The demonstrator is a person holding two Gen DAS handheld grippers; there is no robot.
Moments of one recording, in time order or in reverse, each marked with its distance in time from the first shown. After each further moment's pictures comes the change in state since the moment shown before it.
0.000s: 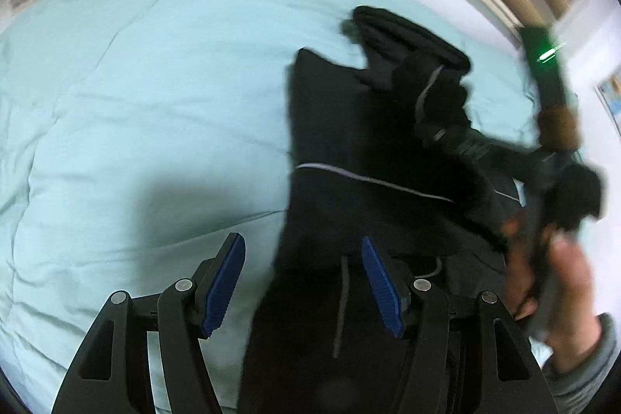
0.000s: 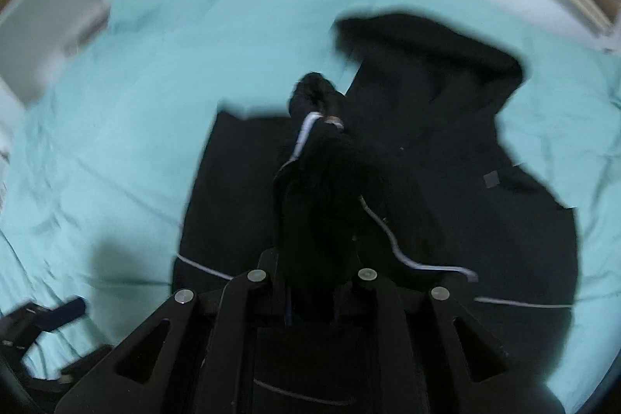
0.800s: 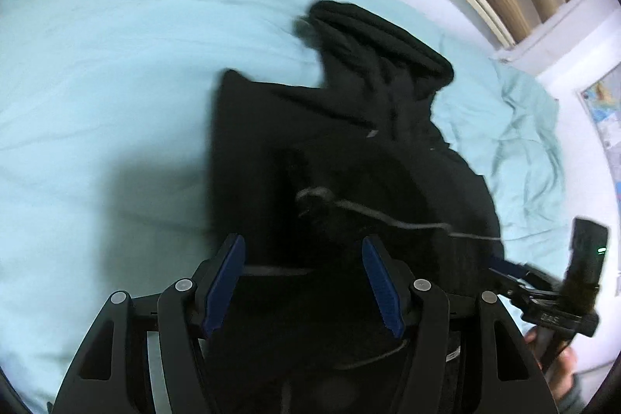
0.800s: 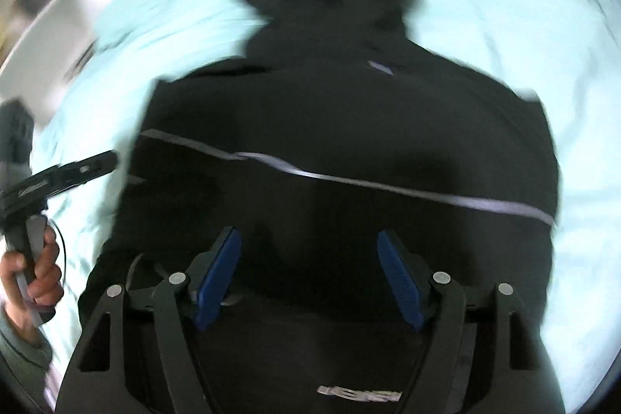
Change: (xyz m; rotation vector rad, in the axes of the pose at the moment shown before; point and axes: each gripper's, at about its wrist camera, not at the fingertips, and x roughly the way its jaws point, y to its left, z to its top) left arm 0.075 -0.048 0.069 0.039 0.035 -0.169; right arm -0.046 -0.173 -0.104 0.248 0.029 0.133
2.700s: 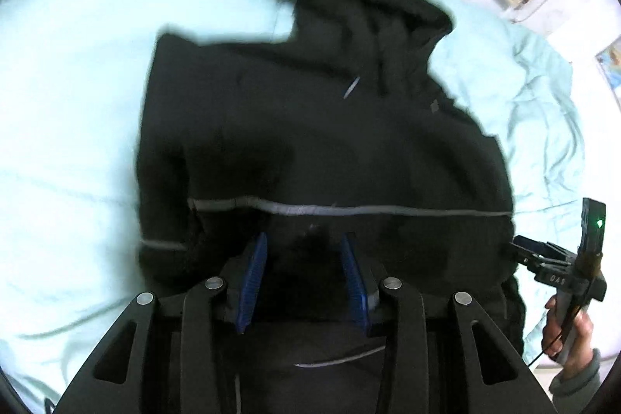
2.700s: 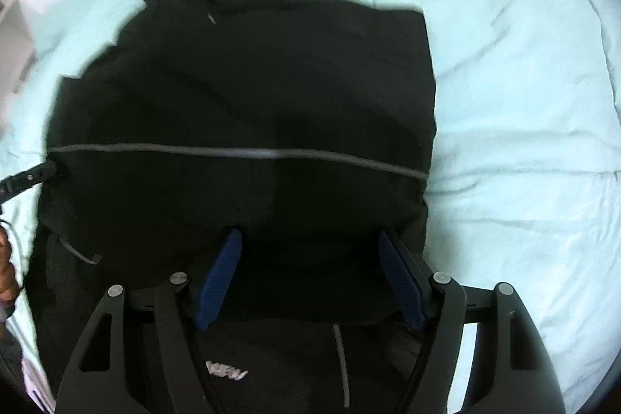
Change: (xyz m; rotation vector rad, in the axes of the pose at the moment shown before) left arm 0.004 -0.035 -0.001 0.071 0.052 0.082; right arm -0.014 -0.117 -0.013 0.035 0.082 -0.110
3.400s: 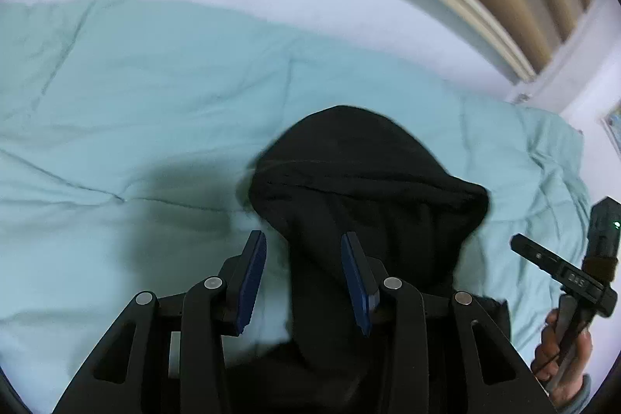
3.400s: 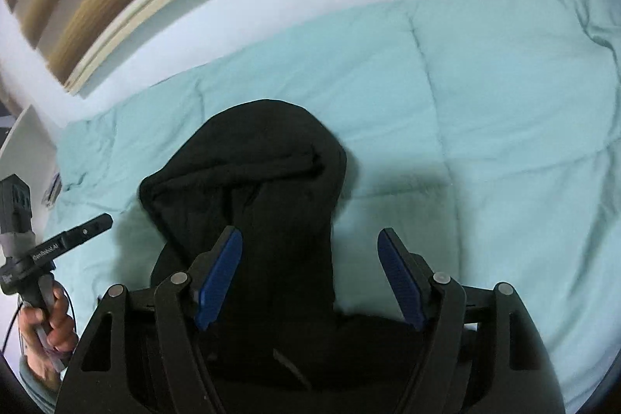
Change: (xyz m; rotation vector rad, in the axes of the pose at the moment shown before) left arm 0.070 0.003 0.241 -0.007 -0.166 -0.002; right arm 0.033 0.020 0.254 0.087 -0.308 0.137
